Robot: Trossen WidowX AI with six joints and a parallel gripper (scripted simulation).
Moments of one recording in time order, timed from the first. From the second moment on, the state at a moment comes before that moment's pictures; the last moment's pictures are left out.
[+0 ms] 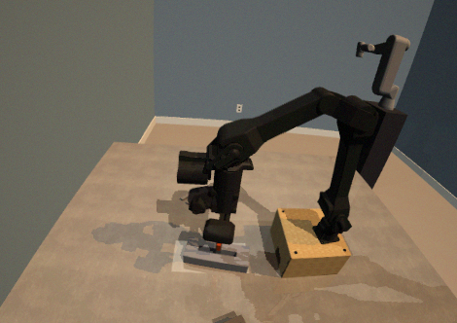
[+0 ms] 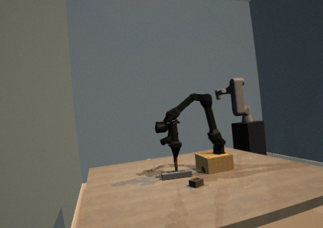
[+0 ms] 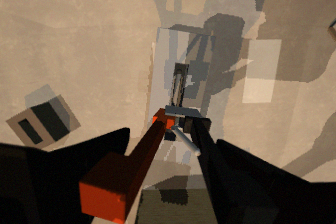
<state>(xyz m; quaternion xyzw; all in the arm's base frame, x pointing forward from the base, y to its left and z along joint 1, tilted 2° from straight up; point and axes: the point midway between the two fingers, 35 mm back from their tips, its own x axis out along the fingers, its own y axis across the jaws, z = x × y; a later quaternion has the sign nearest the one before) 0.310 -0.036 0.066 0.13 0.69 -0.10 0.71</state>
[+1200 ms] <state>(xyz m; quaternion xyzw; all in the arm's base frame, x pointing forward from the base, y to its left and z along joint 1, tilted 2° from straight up) 0.309 -0.035 0.041 0.13 0.69 -0.10 0.71</state>
